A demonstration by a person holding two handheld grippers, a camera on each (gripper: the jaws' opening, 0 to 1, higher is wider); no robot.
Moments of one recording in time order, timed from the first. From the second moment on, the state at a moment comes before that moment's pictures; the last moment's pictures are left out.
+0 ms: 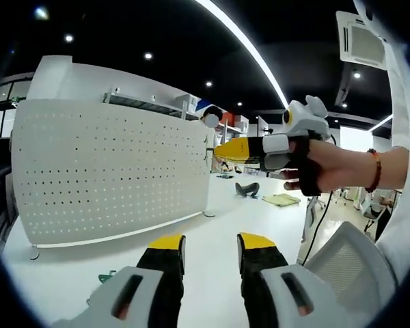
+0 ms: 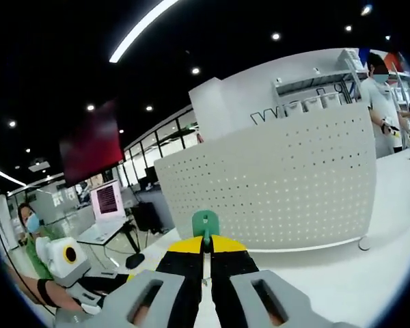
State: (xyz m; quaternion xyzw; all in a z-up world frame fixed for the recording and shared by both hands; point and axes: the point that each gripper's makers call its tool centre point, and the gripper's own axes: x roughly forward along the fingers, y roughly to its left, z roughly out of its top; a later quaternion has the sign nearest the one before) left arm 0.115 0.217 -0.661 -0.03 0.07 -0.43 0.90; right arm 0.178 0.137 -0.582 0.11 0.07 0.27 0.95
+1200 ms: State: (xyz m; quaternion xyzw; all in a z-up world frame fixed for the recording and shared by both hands) left arm 0.105 0.239 -0.683 -0.02 0.10 -0.39 0.92; right arm 0.242 0.091 -0.542 0.07 0.03 0.19 0.98
